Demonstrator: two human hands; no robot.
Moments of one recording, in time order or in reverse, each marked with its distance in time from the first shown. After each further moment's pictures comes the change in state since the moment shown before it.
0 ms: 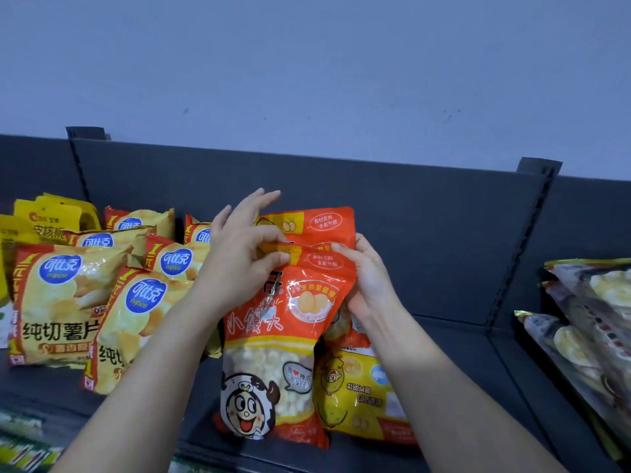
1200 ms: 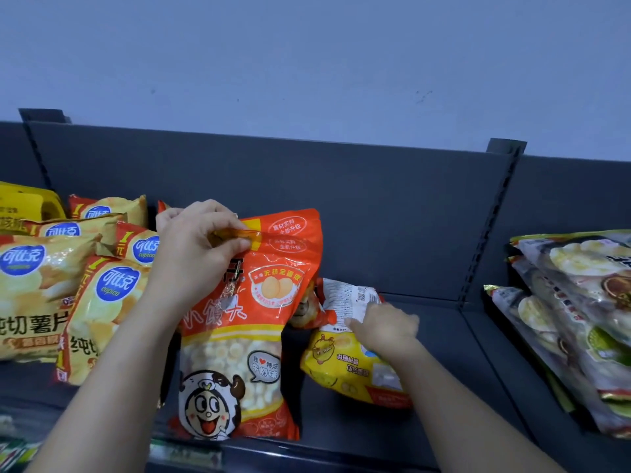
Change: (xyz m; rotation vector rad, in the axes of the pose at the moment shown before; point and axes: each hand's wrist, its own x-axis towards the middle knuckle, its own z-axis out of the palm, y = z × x) left_hand -0.018 0.005 -0.007 0.013 0.173 -0.069; right_hand -0.028 0.036 -0.110 -2.106 0.240 0.412
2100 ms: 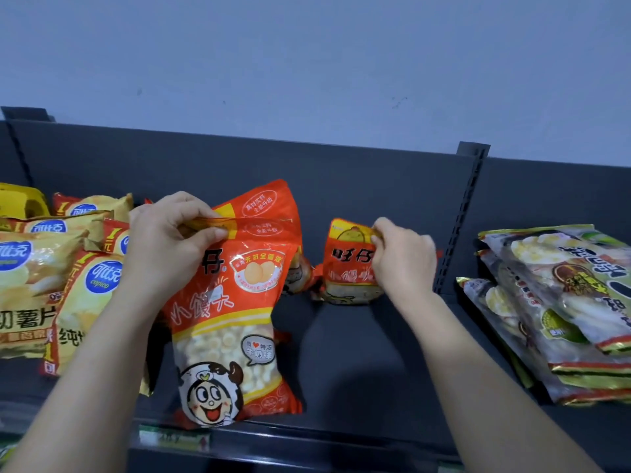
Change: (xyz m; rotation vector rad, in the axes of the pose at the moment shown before) left_hand -0.006 0.005 -0.019 -0.183 0.060 -0.027; right_hand -0.039 0.024 -0.097 0.211 0.833 -0.185
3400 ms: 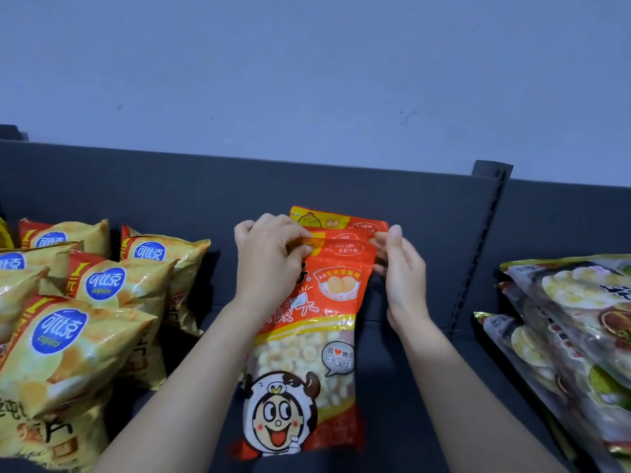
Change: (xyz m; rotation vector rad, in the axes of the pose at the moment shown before) left_hand 0.046 0.008 0.140 0.083 -0.017 0.100; right_hand 0.037 0.007 0.052 1.345 -0.002 0.500
